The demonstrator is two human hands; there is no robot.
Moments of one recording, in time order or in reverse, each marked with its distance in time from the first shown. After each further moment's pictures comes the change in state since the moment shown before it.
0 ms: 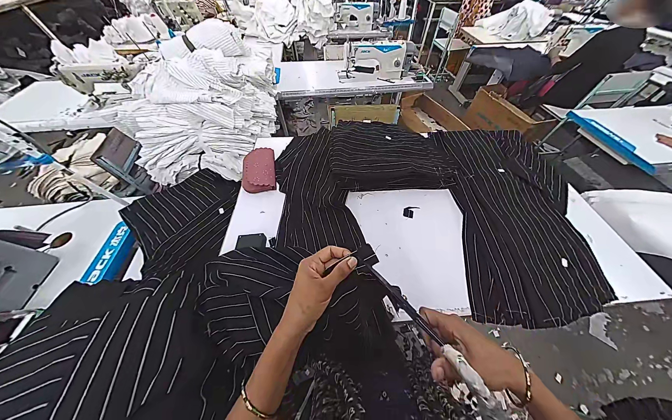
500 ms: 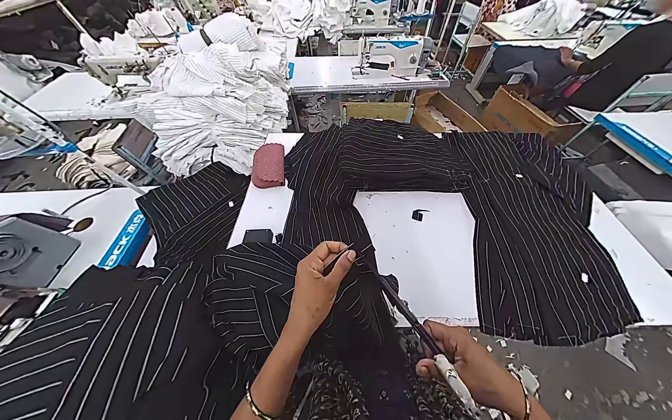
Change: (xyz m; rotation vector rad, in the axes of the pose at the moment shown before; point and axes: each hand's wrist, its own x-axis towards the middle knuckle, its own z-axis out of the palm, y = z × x) left_hand 0.004 -0.003 0.006 0.164 0.183 0.118; right_hand 0.006 0.008 0.014 0.000 0.155 -0.024
